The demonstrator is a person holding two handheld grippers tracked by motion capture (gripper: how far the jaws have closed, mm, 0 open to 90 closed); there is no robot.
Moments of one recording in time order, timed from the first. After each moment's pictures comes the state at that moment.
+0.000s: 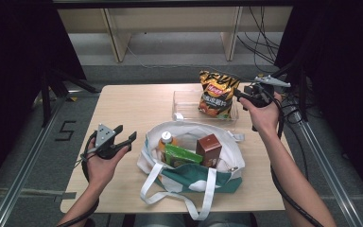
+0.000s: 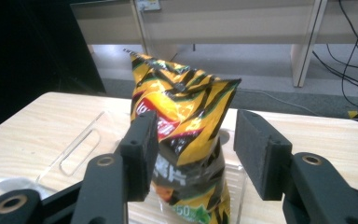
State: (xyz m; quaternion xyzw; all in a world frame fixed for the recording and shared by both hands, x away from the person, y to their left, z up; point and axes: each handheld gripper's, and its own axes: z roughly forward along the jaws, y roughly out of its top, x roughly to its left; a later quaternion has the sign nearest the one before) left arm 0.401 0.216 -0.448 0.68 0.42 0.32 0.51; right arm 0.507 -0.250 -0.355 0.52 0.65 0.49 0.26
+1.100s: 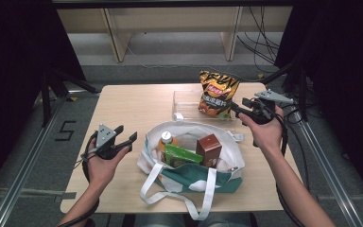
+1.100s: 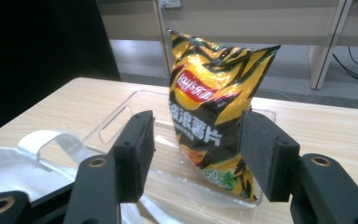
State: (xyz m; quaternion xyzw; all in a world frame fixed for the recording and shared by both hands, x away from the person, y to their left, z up) left arm 0.400 0.214 -0.448 0.69 0.41 0.32 0.51; right arm 0.455 -0.243 -0.361 0.49 0.67 0.50 0.25
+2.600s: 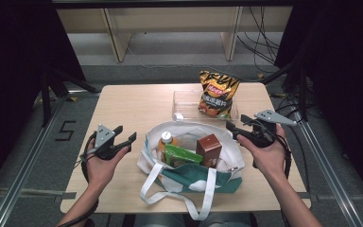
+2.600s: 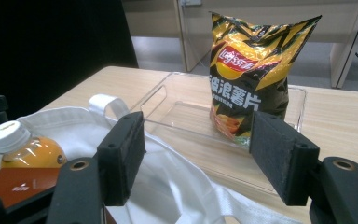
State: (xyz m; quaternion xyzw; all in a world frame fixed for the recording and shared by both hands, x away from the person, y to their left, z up) left arm 0.399 0.217 -0.449 0.68 0.41 0.32 0.51; right arm 0.392 -0.232 -0.368 0.46 0.68 0.51 0.23
